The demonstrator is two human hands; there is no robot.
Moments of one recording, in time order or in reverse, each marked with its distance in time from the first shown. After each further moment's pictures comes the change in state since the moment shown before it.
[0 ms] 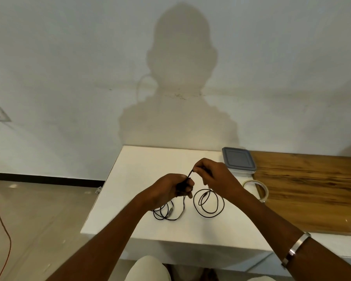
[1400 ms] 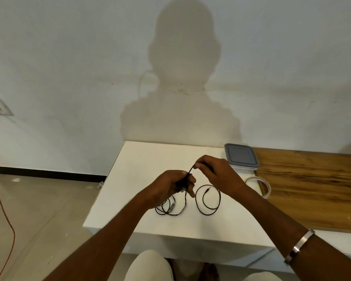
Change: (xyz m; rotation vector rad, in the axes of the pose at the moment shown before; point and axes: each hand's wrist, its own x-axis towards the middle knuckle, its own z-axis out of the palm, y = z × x) left_hand -0.006 -0.008 -0.003 0.010 0.016 0.078; right_hand 0.003 0.003 0.004 -0.050 -0.016 -0.029
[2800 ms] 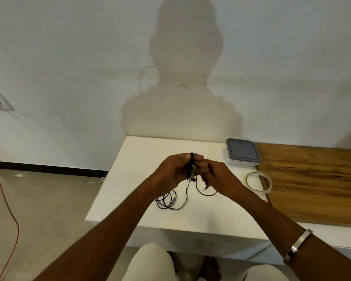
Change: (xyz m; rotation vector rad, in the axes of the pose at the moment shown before) left_hand 0.005 0.018 0.011 -0.264 -0.040 0.140; right_hand -0.012 0.005 0.015 0.045 -0.080 0.098
